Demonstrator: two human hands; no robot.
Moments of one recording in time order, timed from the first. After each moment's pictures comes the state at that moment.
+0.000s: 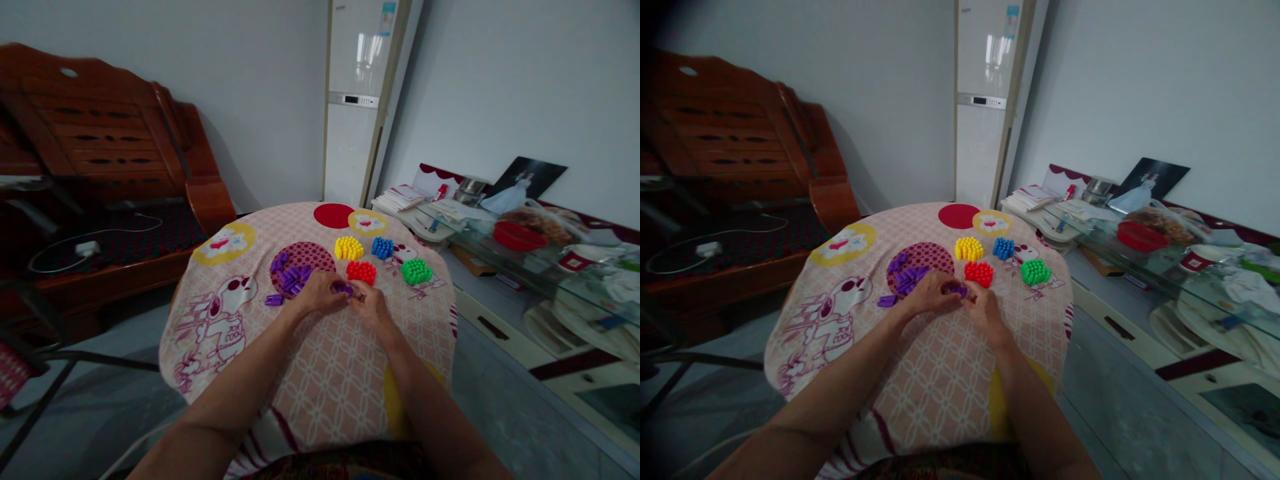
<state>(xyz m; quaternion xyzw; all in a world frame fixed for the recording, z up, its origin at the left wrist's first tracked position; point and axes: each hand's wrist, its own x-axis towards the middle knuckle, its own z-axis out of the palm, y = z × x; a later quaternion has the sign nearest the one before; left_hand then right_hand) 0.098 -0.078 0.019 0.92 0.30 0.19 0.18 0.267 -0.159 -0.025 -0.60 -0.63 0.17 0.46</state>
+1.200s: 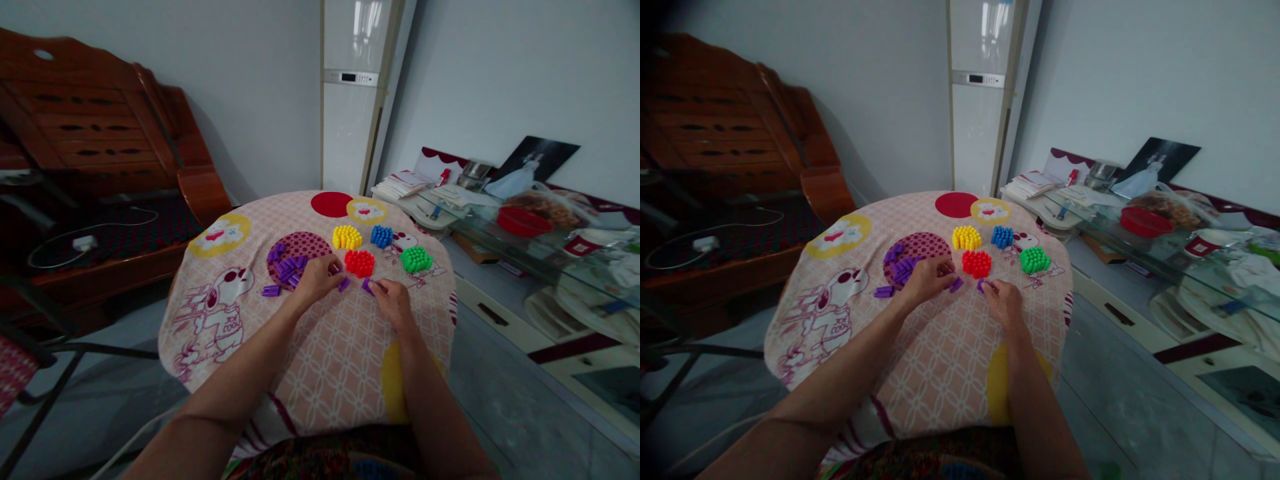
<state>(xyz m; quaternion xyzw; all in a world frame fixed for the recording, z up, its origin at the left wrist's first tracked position) 0.107 -0.091 0.033 0.84 0.38 0.27 0.26 0.306 -0.194 -0.021 -0.73 -0.57 0.05 0.38</state>
